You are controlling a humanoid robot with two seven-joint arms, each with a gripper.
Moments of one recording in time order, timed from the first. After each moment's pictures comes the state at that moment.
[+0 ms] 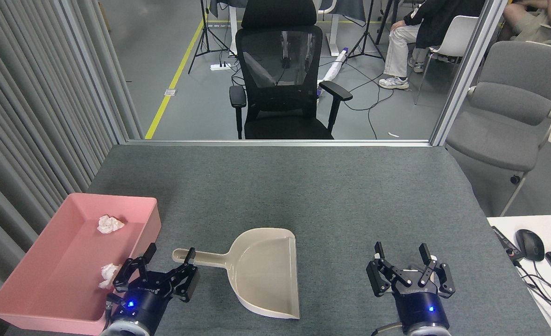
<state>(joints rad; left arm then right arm) 0.02 -0.06 0.10 -1.68 -1.49 -0.27 -0.18 0.03 0.01 -0.01 -1.60 1.44 -0.02 -0.03</state>
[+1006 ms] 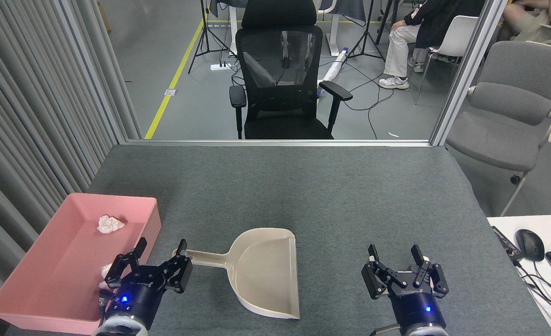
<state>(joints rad) 0.01 -0.08 0.14 -1.69 -1.50 -0.25 -0.18 0.03 0.01 -0.01 -1.58 1.40 -0.07 -0.03</state>
